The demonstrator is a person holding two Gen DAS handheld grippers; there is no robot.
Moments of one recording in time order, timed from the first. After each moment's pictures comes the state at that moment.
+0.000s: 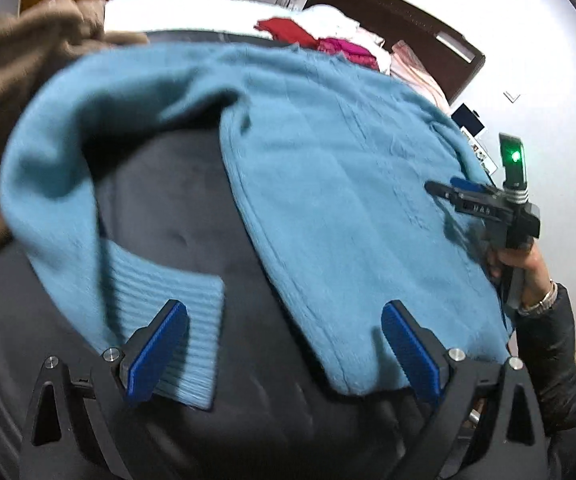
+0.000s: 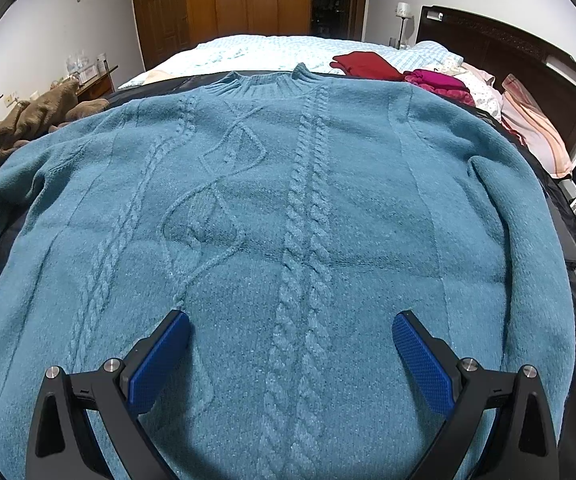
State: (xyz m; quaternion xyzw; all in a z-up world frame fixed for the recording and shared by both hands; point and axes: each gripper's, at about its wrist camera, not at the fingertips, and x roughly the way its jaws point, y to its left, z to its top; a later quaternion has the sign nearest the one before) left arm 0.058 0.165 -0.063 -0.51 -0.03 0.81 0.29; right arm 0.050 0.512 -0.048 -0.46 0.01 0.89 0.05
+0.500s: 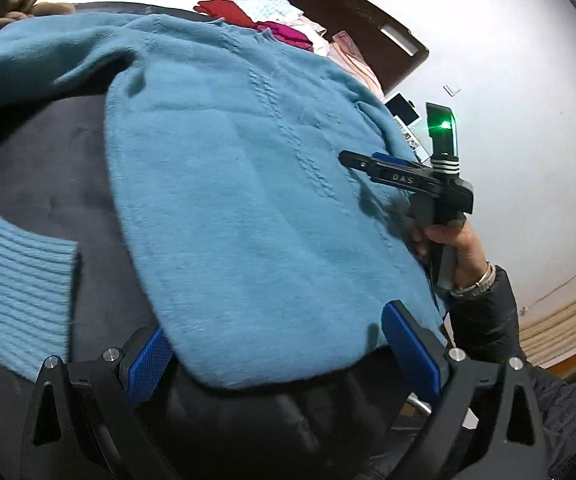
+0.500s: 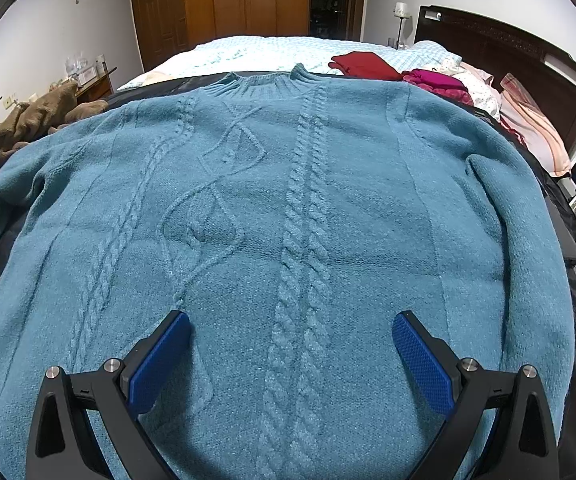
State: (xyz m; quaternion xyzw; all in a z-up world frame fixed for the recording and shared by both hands) left arm 0.093 0.198 -0.065 -0.51 -0.09 0.75 0.41; right arm 0.052 0.512 -0.048 -0.46 0.02 0.89 0.05
